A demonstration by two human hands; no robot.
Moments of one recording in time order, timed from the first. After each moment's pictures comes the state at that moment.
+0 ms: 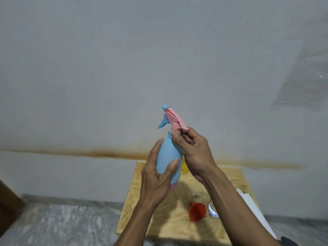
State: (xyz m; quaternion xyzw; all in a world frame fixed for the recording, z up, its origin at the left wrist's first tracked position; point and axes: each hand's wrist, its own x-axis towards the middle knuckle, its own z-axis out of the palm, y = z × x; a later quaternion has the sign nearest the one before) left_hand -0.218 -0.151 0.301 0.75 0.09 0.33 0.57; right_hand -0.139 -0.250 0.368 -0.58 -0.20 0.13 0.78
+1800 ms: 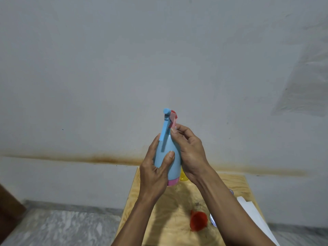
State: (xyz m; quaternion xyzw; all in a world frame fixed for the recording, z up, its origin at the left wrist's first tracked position) left_hand -0.187 -0.149 0.323 0.70 0.10 0.34 0.62; right_hand -0.116 -0.236 0.375 -0.57 -0.18 0.14 0.79
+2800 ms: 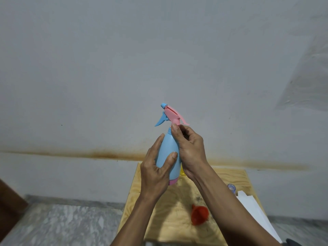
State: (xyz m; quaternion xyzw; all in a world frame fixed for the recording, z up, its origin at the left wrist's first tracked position) left_hand -0.185 -0.142 0.303 0.73 0.11 0.36 0.58; right_hand -0.115 -0.222 0.363 -0.58 -0.13 0.10 0.80
